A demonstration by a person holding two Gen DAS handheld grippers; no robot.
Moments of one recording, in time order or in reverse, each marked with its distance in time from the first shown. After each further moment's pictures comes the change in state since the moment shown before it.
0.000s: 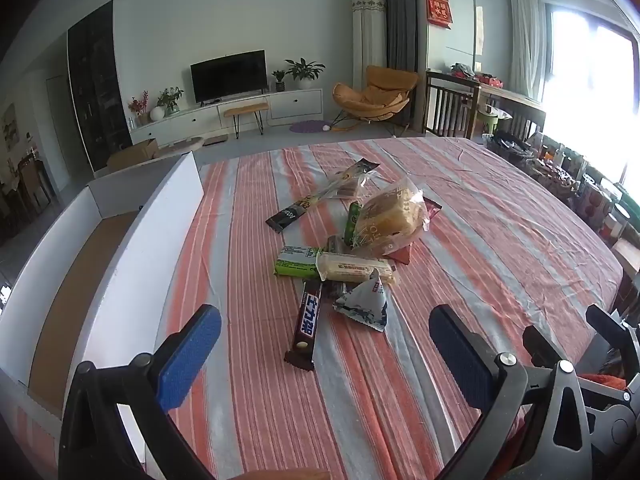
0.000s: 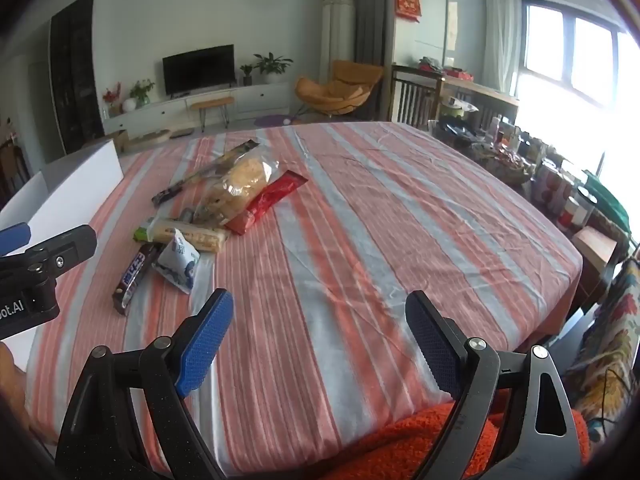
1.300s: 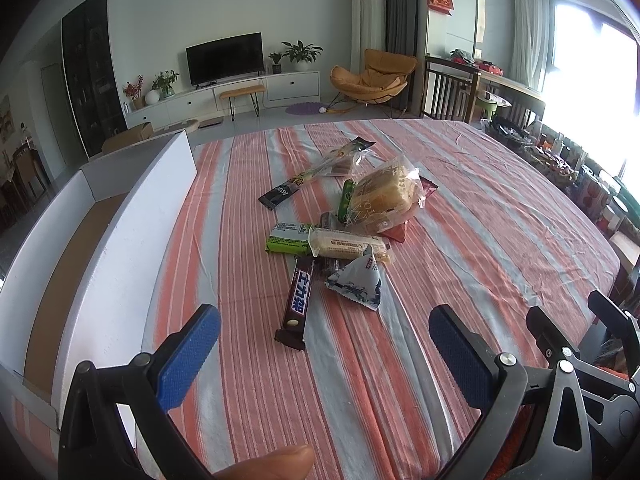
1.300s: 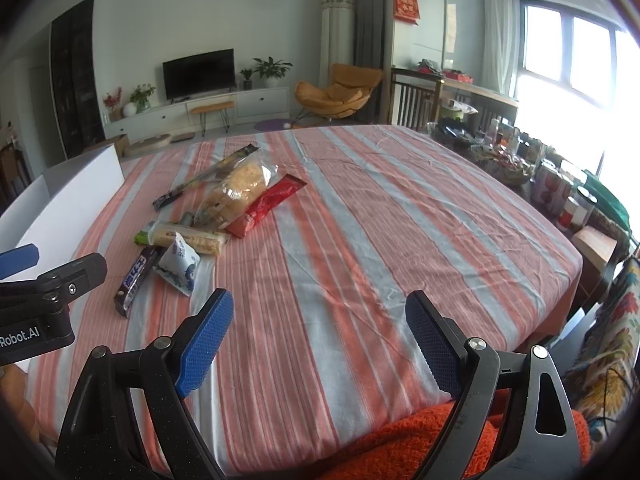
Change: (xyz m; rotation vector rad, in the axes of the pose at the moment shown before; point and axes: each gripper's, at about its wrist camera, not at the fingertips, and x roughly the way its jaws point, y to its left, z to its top) left arm 0.010 -0.002 -0.009 -0.003 0.070 -0.011; right arm -0.003 -0.001 0.000 0.007 -0.004 0.004
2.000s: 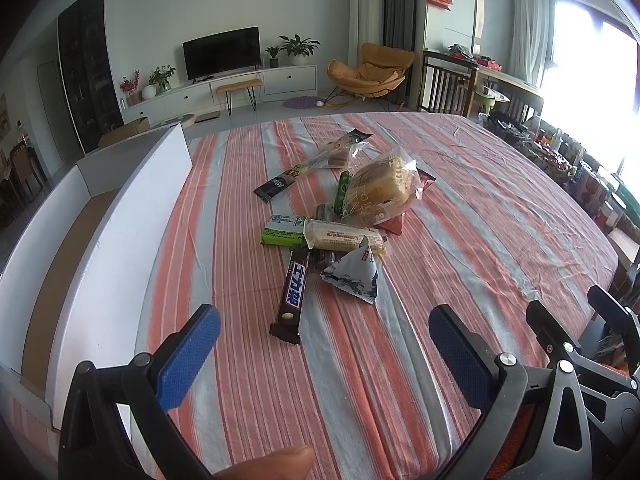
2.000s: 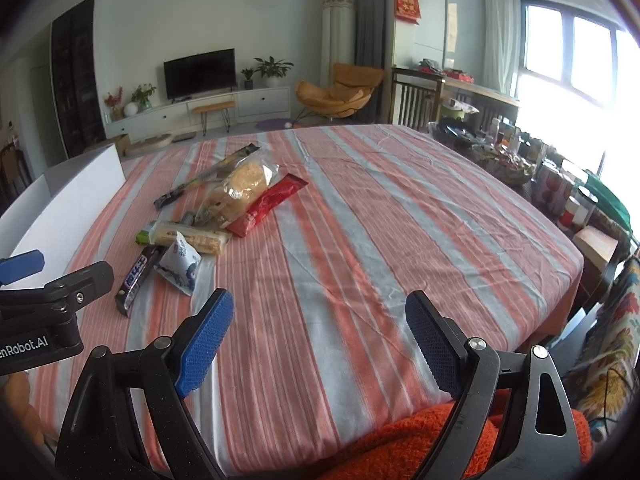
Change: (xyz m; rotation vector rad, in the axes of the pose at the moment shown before) left arm 0.002 -0.002 -0.003 0.004 0.019 -0.009; right arm 0.001 0.000 0.000 0.002 0.000 0.001
